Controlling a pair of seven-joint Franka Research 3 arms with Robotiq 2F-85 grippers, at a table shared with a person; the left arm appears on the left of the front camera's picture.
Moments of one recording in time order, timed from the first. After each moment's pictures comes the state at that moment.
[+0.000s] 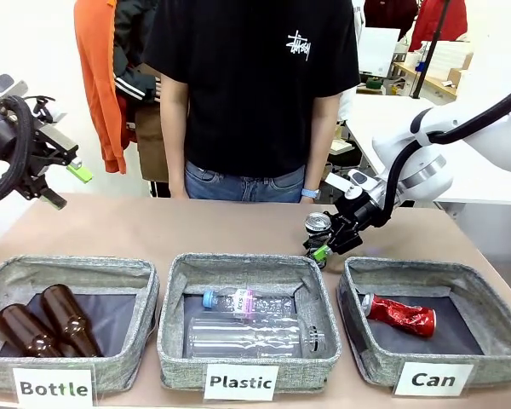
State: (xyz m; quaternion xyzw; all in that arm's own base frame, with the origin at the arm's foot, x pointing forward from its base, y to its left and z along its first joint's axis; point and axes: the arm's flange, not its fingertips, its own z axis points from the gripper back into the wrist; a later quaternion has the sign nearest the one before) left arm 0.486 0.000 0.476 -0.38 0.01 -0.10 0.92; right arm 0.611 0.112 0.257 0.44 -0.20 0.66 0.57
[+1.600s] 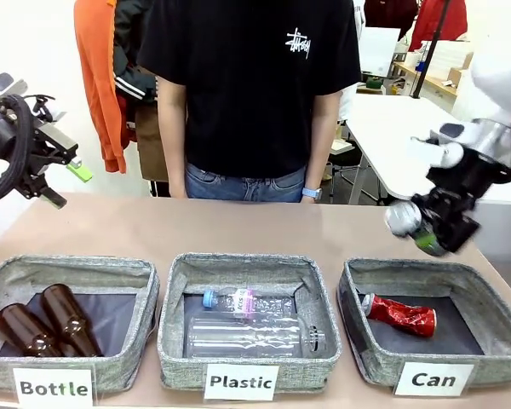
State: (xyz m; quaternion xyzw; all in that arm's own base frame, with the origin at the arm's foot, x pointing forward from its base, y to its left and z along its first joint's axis) left arm 0.486 0.000 0.477 -0.38 0.01 -0.10 0.92; right arm 0.432 0.032 0.445 0.24 -0.05 0.72 0.65
